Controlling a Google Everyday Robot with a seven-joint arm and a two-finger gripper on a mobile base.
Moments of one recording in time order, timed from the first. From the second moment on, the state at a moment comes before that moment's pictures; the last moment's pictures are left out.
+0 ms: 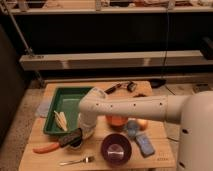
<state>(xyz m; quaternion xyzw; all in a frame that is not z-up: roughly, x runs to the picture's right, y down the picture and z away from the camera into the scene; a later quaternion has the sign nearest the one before) -0.119 0.224 0.754 -0.33 -0.23 -0.22 0.89</state>
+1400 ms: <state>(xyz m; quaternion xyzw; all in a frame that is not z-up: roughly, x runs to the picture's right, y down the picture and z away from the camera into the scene) -0.117 0.223 0.757 -0.32 -0.21 -0.25 0.89</state>
